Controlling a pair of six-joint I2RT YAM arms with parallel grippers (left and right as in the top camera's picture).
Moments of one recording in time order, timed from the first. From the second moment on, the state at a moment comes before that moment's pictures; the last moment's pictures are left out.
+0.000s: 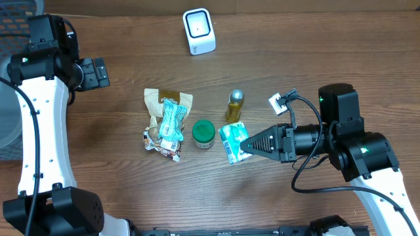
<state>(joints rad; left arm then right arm) 0.20 1.68 1.71 -1.15 -0.10 -0.07 0.24 1.08 1.05 -0.84 -1.20 0.30</state>
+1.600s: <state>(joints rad) 0.20 1.68 1.71 -1.15 -0.10 -0.07 0.53 2.02 2.31 -1.10 0.39 0.04</state>
